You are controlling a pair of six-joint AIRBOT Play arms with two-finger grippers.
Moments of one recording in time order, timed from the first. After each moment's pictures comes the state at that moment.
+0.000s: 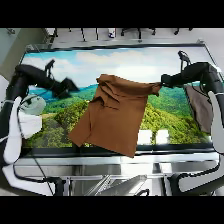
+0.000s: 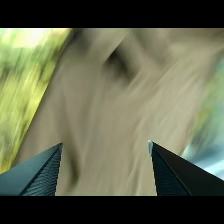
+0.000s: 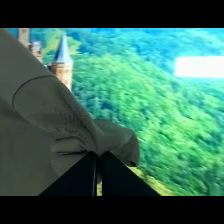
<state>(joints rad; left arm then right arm) 0.04 -1.61 1.57 -2.18 1.43 1.60 -0.15 -1.67 1.58 2.05 -1.09 -1.77</state>
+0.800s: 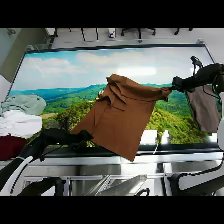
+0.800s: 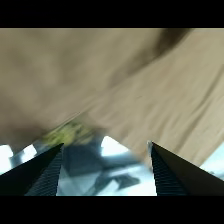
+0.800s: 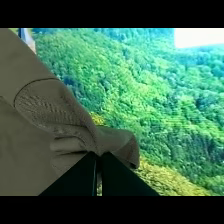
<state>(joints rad) -0.20 -1.14 0.46 -2.39 0.83 1.57 -0.26 -1.67 1.58 2.07 -1.21 -1.78</state>
